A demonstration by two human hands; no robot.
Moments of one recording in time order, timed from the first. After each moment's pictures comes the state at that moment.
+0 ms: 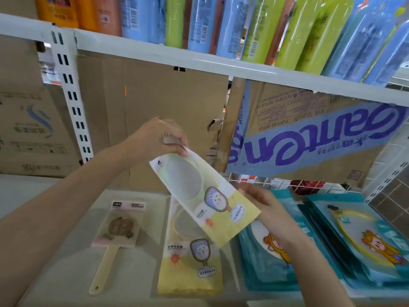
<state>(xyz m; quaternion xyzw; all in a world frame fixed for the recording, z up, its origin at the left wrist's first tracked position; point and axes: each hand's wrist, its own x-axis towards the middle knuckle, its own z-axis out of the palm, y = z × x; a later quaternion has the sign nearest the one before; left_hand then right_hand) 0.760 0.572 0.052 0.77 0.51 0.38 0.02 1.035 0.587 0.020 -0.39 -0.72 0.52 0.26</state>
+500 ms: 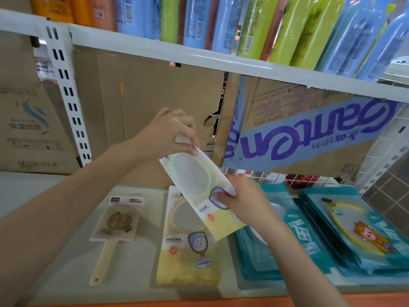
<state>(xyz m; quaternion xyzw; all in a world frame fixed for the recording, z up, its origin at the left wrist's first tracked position) 0.782 0.577 0.057 0.79 0.52 0.30 -0.09 1.008 0.588 0.015 -0.42 -0.87 0.17 0.18</state>
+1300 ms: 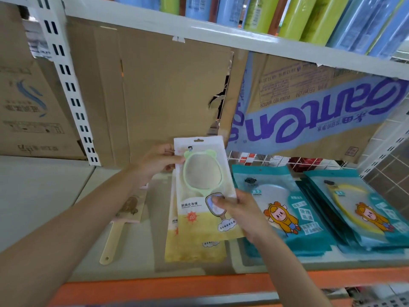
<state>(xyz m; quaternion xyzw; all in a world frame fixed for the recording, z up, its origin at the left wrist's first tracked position) 0.777 0.564 -0.047 0.45 0.60 0.50 0.43 1.014 0.570 -0.052 -0.44 -0.64 0.57 0.27</state>
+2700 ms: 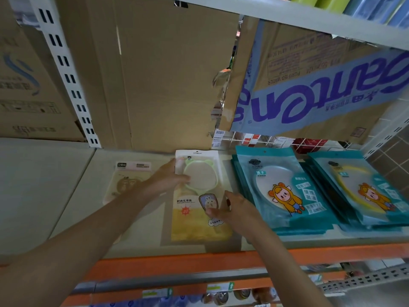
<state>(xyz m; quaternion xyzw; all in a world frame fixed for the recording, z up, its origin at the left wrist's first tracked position) 0.807 0.539 -0.102 0.44 0.70 0.36 0.42 1.011 0.544 -0.071 -0.55 -0.79 0.29 -0.02</state>
